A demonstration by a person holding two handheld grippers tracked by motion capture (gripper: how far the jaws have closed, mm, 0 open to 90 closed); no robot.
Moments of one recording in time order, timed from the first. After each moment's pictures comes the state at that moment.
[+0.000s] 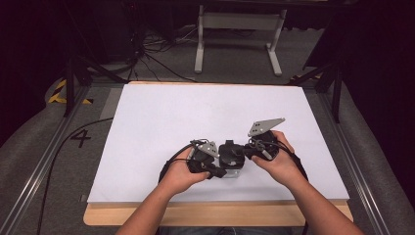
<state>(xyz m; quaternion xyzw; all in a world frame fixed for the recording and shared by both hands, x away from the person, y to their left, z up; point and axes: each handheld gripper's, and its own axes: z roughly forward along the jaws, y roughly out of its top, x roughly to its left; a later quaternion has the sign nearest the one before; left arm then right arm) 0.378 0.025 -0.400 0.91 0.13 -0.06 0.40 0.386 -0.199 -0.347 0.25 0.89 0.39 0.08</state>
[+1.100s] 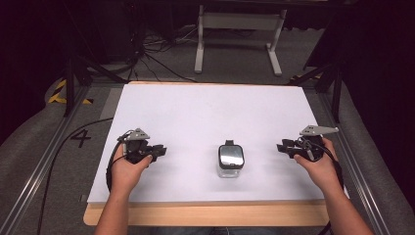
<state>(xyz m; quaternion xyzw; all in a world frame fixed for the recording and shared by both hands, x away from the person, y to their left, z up) 0.398 0.195 -0.425 0.80 0.42 0.09 0.43 0.397 -0.349 -0.397 0.42 0.80 0.39 0.17</state>
